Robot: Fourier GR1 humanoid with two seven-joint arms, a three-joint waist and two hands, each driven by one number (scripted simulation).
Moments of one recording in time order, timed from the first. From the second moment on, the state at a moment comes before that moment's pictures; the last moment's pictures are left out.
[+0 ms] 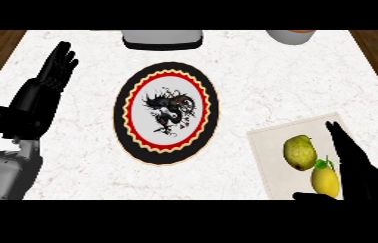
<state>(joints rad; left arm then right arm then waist) -0.26 0.48 -0.10 -1.59 0.25 0.13 0.06 0.24 -0.41 0.25 -2.03 0.82 -0.11 0.65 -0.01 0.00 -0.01</state>
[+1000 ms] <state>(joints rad) -0.25 0.45 -0.07 -1.60 0.22 0.09 0.07 0.12 -0.41 0.21 -2.06 0.76 0.38 1.03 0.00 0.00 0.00</state>
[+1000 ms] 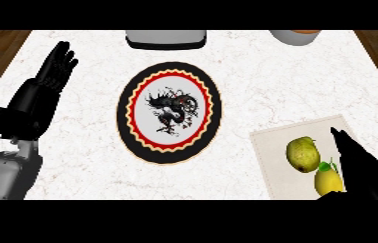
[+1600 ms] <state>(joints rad) -0.25 0.40 -0.03 -1.61 0.17 0.06 0.10 0.16 -0.35 0.14 -1.90 0.80 0.39 0.94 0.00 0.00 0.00</state>
